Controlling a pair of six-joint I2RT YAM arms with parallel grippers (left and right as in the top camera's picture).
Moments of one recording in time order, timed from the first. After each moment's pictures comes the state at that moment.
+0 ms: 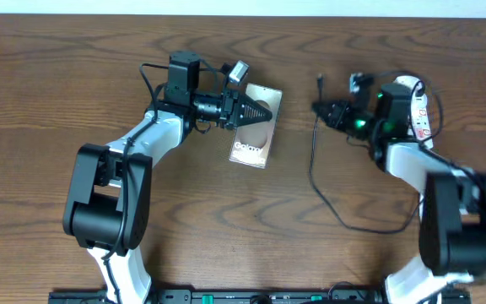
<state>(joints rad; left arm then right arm) -0.25 1.96 1.19 0.20 1.46 -0.72 0.01 1.80 0.86 0.36 -0.79 0.60</state>
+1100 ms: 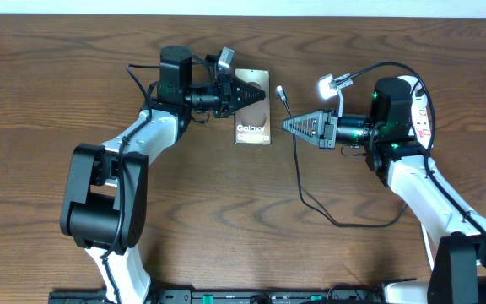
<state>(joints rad) -0.21 1.96 1.19 0.32 1.21 -0.95 0.13 1.54 0.86 0.20 -1.23 0.54</state>
